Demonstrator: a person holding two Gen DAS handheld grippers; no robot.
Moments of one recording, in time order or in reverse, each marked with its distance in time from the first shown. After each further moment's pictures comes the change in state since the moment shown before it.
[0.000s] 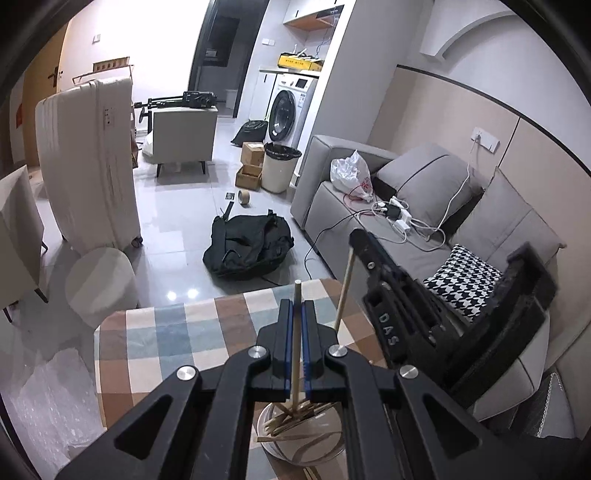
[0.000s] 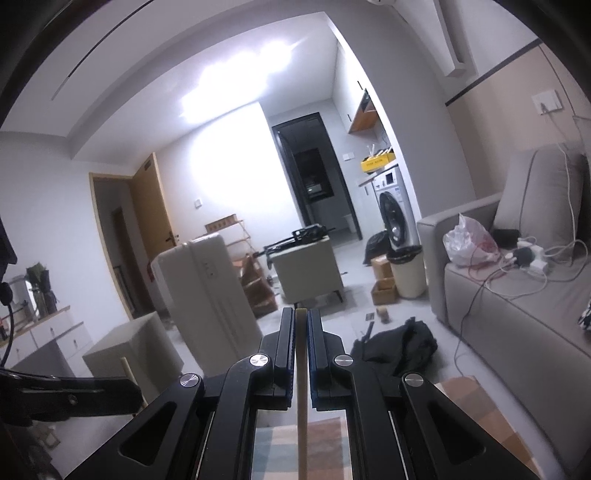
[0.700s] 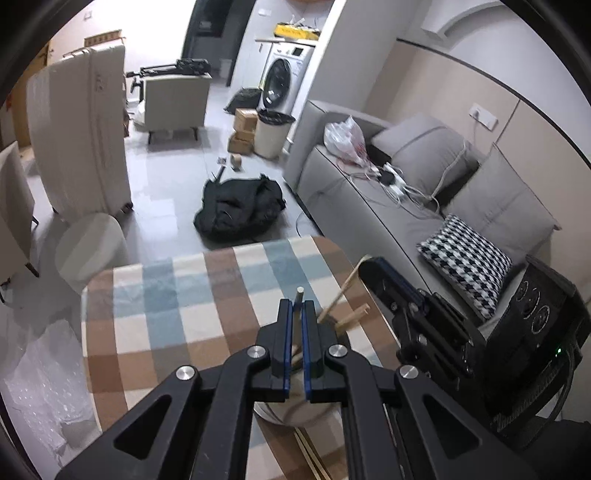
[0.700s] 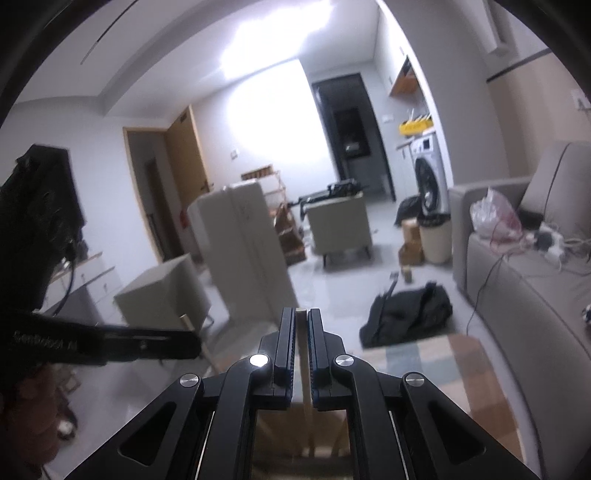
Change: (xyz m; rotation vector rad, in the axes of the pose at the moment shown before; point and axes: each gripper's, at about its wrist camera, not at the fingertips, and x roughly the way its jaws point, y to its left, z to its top) left arm 0.004 -0.008 -0.028 -0.015 0.138 -0.036; right arm -0.051 -0.002 -0.023 -0.086 0.225 0.143
